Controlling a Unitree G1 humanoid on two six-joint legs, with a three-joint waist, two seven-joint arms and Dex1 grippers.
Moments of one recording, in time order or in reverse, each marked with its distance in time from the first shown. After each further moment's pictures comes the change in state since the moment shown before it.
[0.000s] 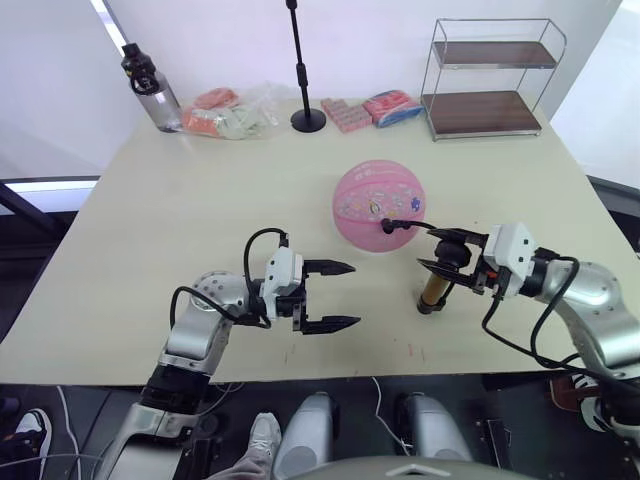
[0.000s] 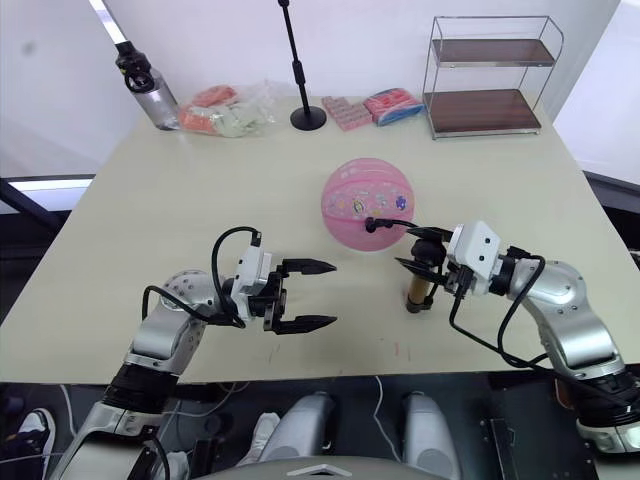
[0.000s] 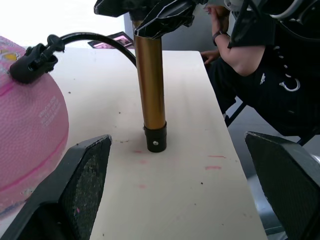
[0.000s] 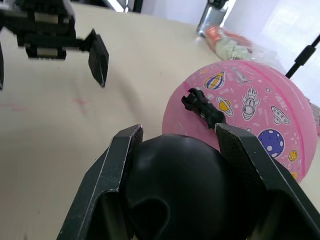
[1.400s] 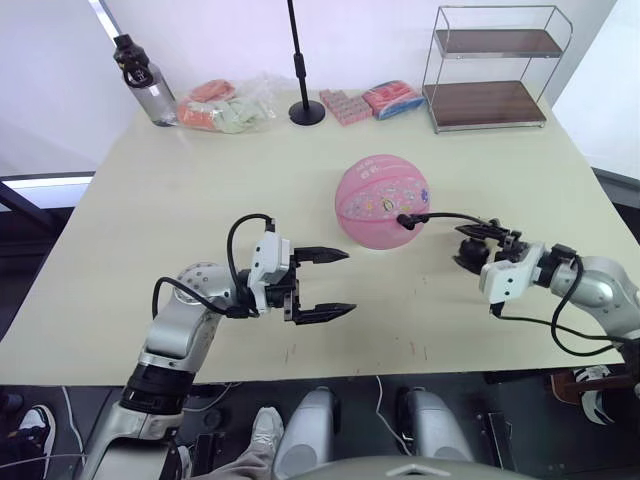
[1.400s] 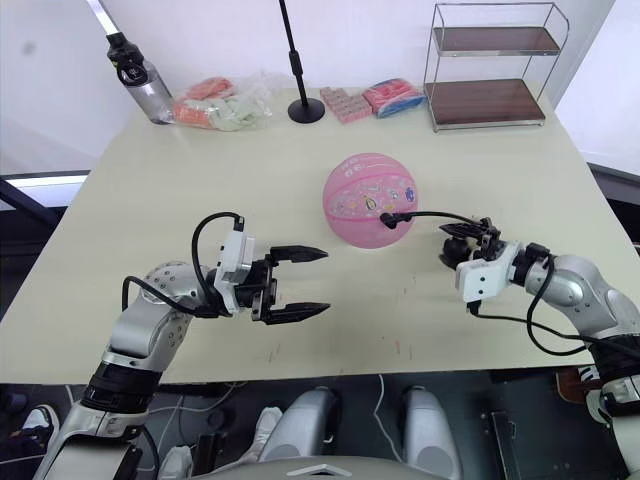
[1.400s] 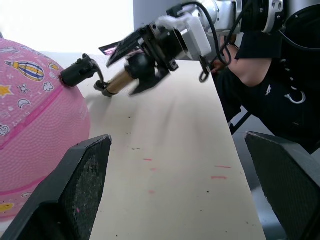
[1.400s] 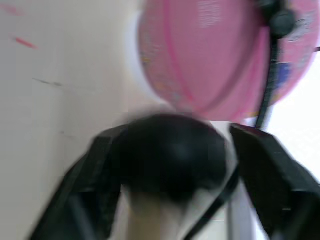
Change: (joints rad) left arm -0.001 0.052 0.048 -0.105 -0.090 0.102 0.060; right arm -0.113 -0.088 0.100 0.605 -0.732 -0.872 -0.367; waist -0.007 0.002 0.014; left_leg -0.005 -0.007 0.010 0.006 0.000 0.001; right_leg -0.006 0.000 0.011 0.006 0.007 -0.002
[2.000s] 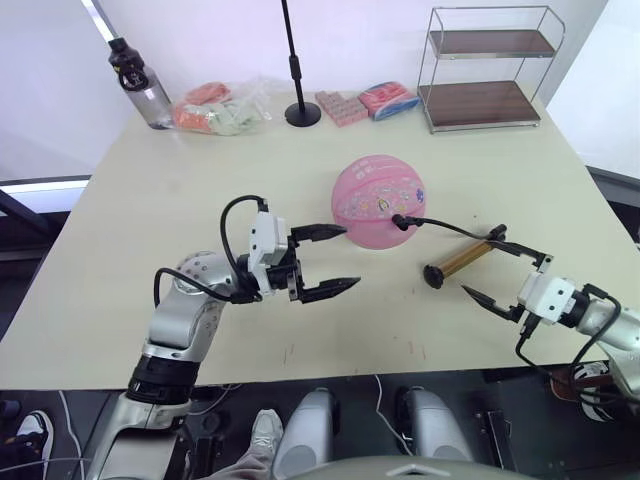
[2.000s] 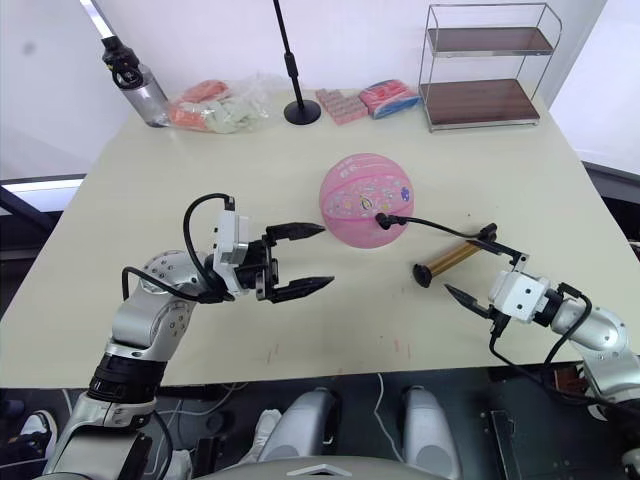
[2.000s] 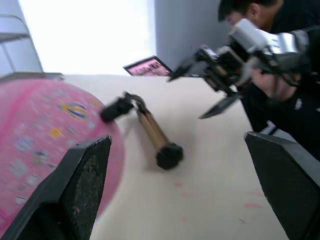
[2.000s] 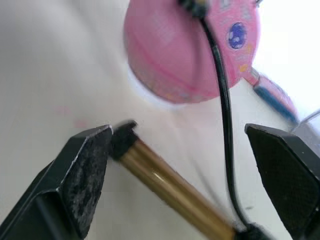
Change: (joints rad) left arm -0.085 -0.064 0.031 0.018 -0.006 0.000 0.132; right arm 0.371 0.018 -0.114 -0.312 0.751 0.321 0.207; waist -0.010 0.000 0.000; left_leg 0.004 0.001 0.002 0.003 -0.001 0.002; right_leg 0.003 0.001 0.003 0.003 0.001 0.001
